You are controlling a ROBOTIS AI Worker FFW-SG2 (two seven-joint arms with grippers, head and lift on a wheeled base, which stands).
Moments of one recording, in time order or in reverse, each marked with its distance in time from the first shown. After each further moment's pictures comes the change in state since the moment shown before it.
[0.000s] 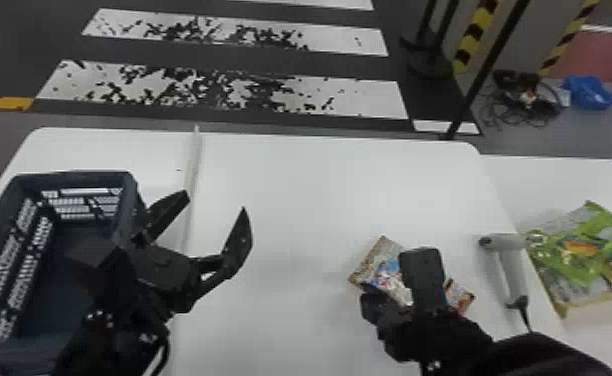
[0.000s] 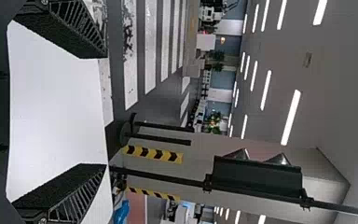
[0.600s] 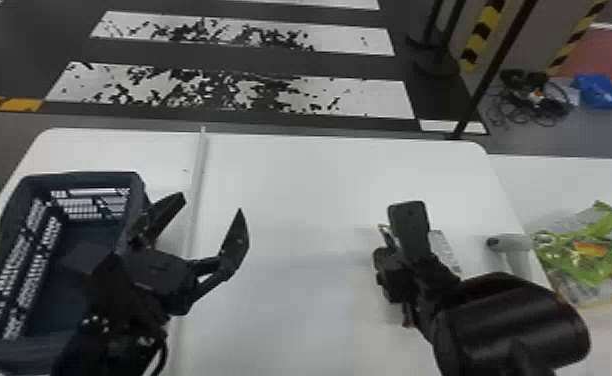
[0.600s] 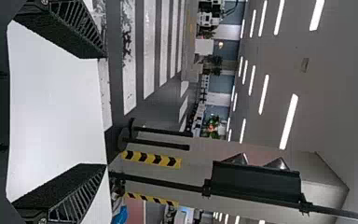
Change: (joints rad) left arm 0.019 0.000 0.024 -0.005 0.004 -0.023 0.000; right arm -0.233 0.043 0.048 0.186 0.050 0.007 -0.186
